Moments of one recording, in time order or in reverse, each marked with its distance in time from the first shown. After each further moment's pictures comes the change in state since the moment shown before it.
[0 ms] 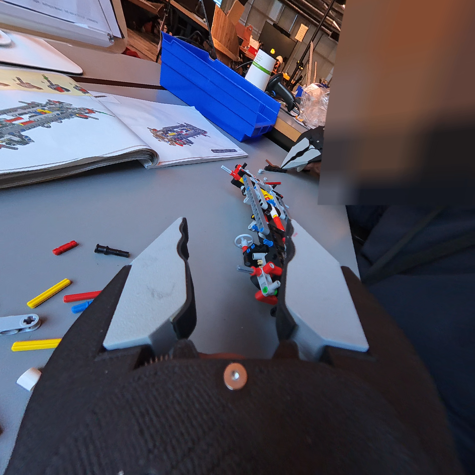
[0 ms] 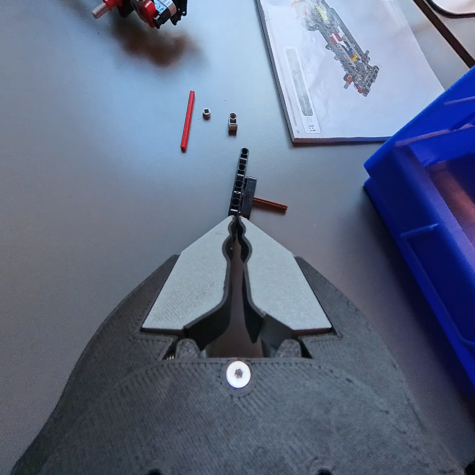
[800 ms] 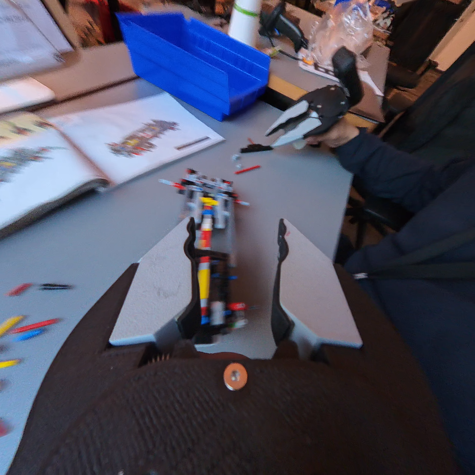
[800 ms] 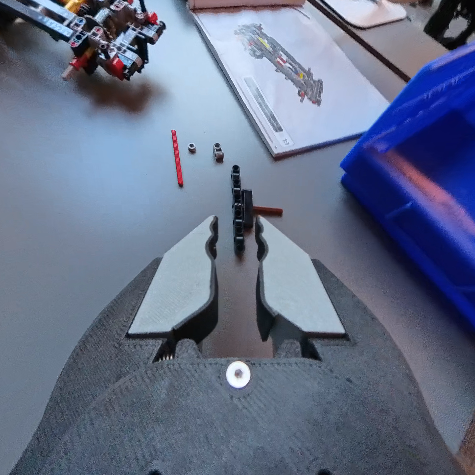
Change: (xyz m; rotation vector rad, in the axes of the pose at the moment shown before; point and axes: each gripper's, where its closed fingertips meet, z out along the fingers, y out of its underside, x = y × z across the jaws) left arm 0.109 -0.019 0.026 -0.199 -0.142 0.200; right arm -0.007 -0.020 -0.004 0.040 0.238 0.149
